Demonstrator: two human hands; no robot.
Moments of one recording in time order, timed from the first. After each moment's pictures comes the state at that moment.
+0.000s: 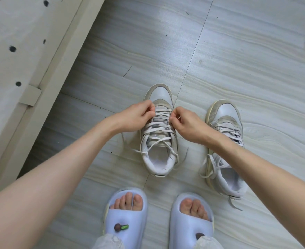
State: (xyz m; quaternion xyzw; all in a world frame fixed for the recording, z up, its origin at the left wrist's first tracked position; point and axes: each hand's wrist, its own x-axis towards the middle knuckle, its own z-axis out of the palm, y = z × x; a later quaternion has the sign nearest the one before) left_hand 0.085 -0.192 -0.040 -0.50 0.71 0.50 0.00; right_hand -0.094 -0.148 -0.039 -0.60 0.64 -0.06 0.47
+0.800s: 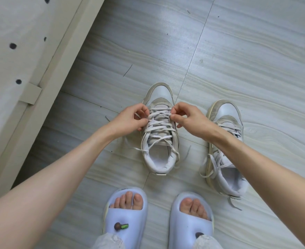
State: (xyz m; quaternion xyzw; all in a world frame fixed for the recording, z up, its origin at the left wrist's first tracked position) left_hand 0.099 -0.177 -0.056 -0.56 0.55 0.61 -0.10; right_hand -0.099 -0.155 -0.040 -0.50 0.63 -0.16 0.57
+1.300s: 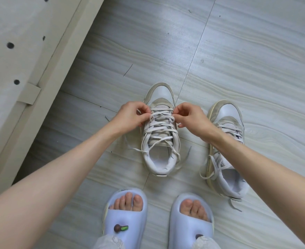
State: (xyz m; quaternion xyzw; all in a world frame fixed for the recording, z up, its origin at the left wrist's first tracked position) left_hand 0.094 -0.187 -0.065 -0.60 0.59 0.53 -0.10; right_hand -0.101 -0.158 -0.057 -0.45 0.68 -0.17 0.56
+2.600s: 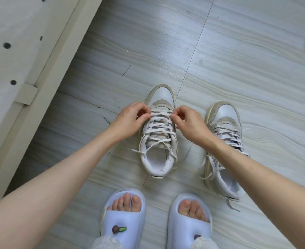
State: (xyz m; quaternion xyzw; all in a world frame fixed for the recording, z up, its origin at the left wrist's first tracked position) left_hand 0.096 -0.177 -0.070 -0.54 0.71 0.43 -0.13; right_hand -0.093 -0.148 -0.056 -0.54 0.69 -0.16 0.45
